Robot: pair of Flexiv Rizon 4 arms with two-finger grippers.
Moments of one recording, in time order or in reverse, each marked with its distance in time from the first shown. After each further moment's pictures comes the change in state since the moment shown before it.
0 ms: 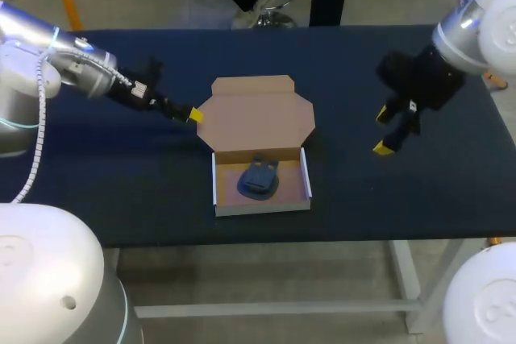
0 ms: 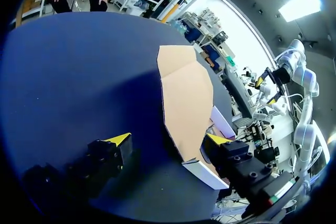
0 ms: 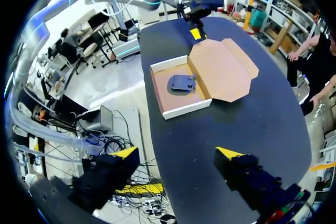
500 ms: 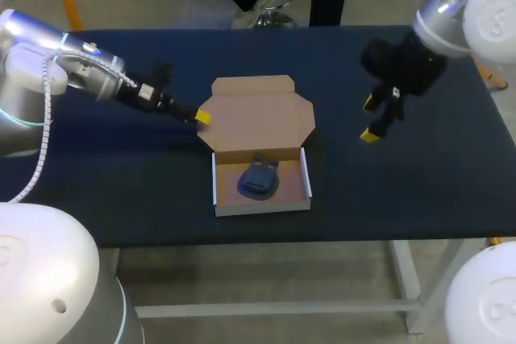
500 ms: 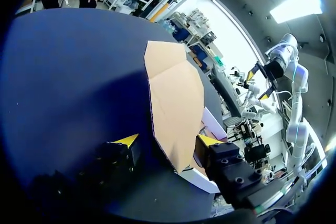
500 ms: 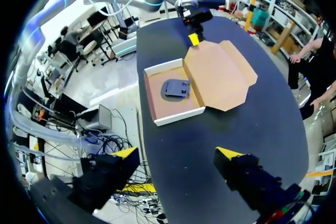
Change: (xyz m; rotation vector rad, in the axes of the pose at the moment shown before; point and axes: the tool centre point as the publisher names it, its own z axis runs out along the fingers) left arm 0.012 -0.004 0.021 -0.001 0.112 0.017; right arm -0.023 0.025 0.005 0.022 0.006 -0.016
